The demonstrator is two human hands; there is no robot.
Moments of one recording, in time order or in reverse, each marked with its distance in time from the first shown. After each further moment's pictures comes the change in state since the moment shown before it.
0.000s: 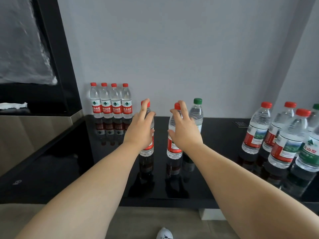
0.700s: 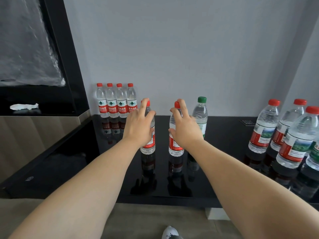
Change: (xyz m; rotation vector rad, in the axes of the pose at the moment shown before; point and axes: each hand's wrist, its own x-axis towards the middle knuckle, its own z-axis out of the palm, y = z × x) left_hand 0.003 -0.005 -0.022 0.284 -0.053 -0.023; right_hand 0.007 -0.007 0.003 -0.057 -0.036 -0.027
